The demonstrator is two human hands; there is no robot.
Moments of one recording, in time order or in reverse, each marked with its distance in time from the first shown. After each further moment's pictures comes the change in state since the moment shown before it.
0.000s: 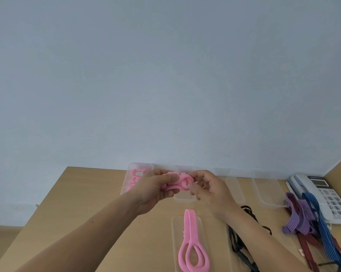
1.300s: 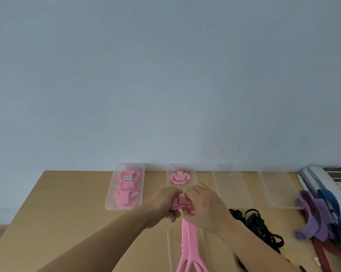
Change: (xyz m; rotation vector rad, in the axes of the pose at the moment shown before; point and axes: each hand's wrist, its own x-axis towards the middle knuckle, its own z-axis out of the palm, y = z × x) left_hand 0.112 -0.060 -0.005 0.490 -0.078 -0.260; right_hand 0.043 0.079 0.003 -0.810 -0.089 -0.301
